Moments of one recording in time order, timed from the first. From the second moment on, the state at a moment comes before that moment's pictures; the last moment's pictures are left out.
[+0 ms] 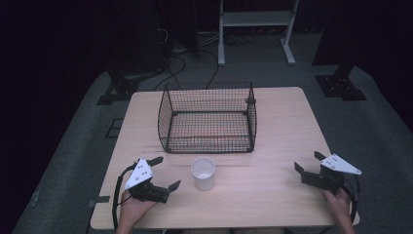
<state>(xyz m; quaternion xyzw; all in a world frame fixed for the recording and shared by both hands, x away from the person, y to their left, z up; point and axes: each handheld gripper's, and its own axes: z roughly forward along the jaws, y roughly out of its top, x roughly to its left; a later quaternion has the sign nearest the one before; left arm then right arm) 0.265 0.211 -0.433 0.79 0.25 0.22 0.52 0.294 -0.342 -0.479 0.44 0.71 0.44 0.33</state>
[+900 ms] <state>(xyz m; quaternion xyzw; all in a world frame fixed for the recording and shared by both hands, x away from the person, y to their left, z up) 0.278 0.172 -0.438 0.82 0.22 0.17 0.50 0.294 -0.342 -0.479 0.43 0.71 0.44 0.33</state>
